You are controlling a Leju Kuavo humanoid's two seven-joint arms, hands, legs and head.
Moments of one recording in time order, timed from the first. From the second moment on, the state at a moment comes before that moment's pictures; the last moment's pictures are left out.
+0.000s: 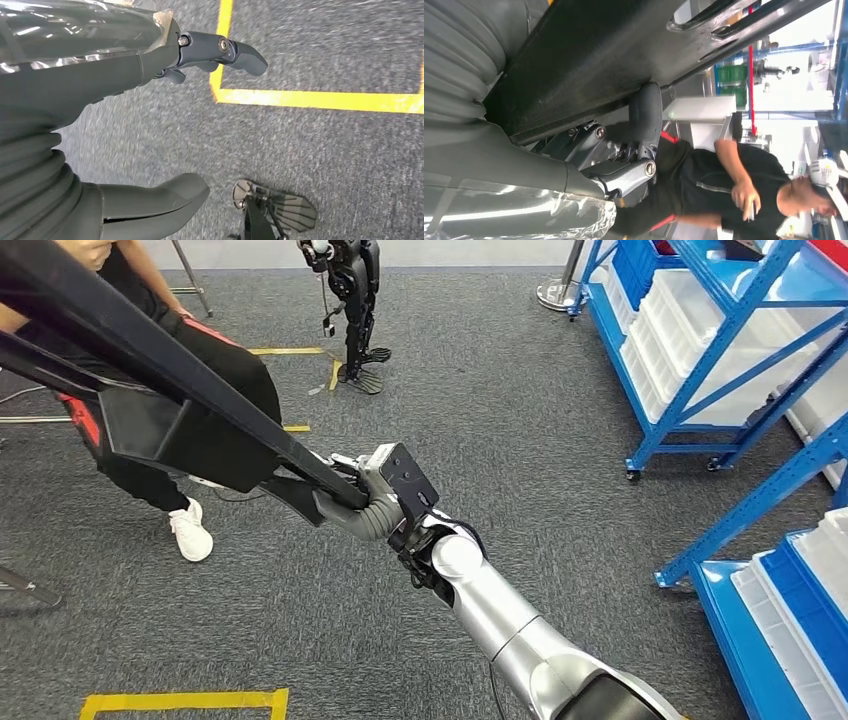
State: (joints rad) left arm -0.04 -0.11 0.52 -0.18 -0.62 0.16 -0.18; right arm -0.62 0.18 0.63 -0.63 -0.24 0.20 -0.34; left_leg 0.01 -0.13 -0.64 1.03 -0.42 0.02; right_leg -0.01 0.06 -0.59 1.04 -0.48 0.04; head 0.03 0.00
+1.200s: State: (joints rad) left arm -0.04 -0.13 0.54 -0.18 -0.68 0.15 -0.14; right arm -0.57 0.22 0.59 -0.71 -0.13 0.16 -0.30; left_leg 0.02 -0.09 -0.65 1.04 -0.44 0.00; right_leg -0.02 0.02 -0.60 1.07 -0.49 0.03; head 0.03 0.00
